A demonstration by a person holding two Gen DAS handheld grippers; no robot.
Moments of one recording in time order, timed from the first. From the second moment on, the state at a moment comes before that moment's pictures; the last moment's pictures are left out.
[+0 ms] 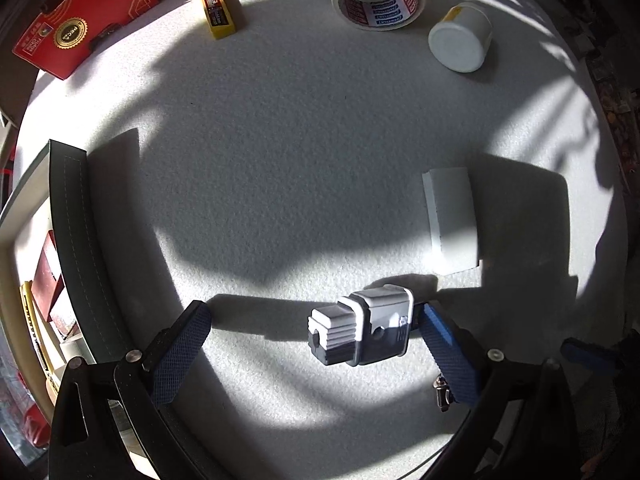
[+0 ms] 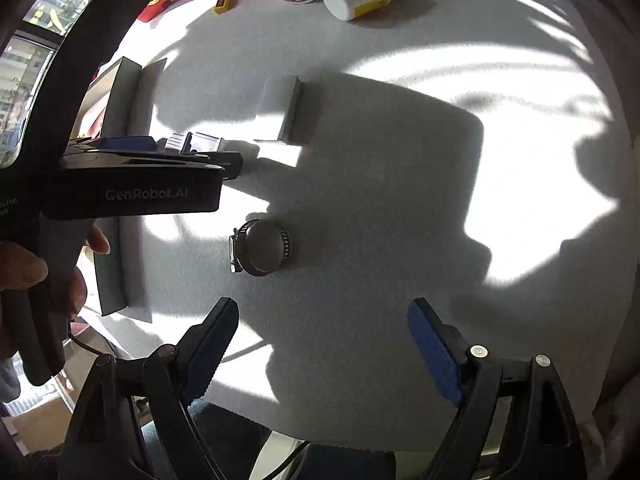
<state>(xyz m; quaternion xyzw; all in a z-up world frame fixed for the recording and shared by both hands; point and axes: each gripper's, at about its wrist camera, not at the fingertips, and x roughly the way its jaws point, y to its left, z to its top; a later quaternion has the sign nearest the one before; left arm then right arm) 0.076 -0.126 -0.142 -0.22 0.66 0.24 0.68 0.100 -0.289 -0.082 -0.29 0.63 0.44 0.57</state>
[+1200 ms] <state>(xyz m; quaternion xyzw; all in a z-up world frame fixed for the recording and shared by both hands) 0.020 -0.214 -0.068 -0.21 0.66 0.16 0.70 0.136 -0.322 -0.049 -0.25 0.63 0.42 0.60</state>
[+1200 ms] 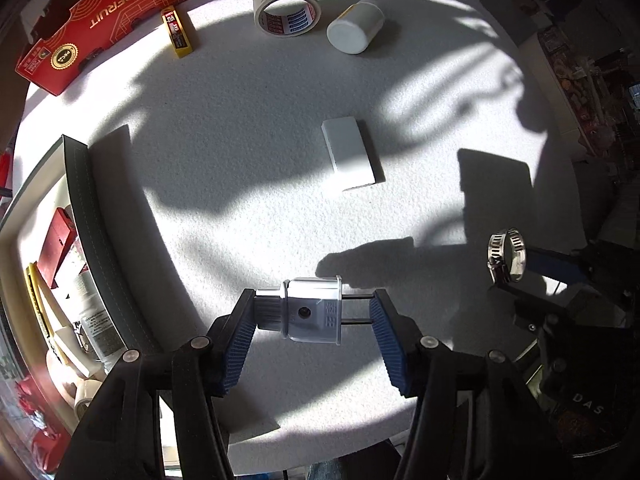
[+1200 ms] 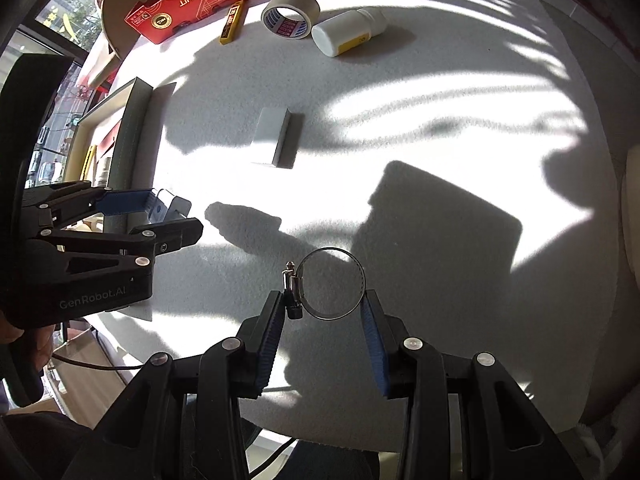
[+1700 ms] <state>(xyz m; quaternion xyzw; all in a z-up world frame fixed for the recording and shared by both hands) -0.003 -0.192 -0.004 -0.20 0.62 0.12 0.75 0.148 -0.324 -0.026 -0.23 0.62 0.42 0.63</state>
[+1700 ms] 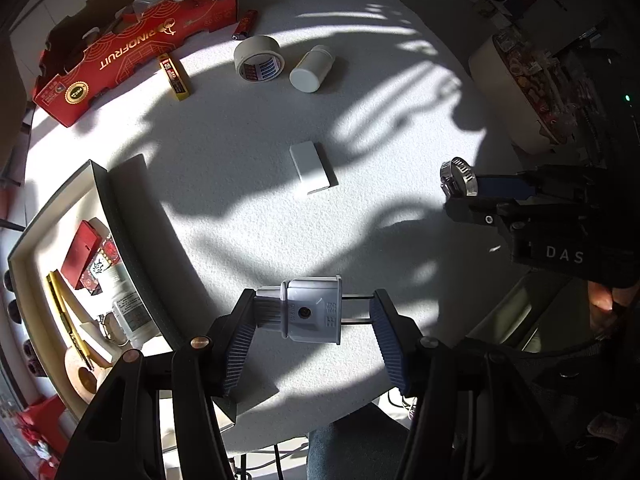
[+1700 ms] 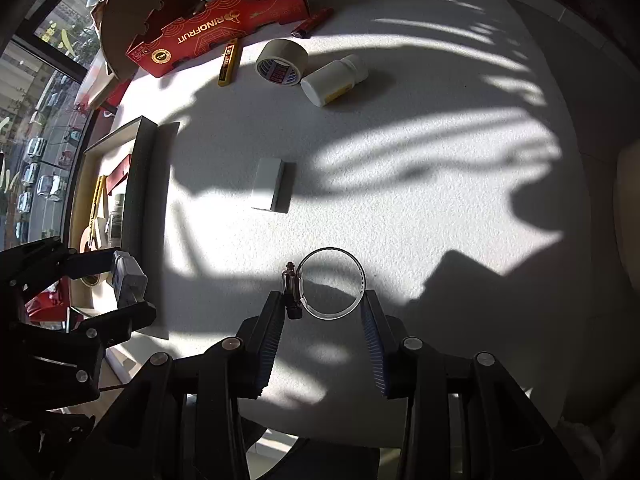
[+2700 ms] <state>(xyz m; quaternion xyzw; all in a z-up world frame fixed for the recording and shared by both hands) -0.037 -0.170 0.001 -0.23 0.58 0.17 0.76 0.131 -0.307 -0.004 -0.25 0.60 0.41 0.64</state>
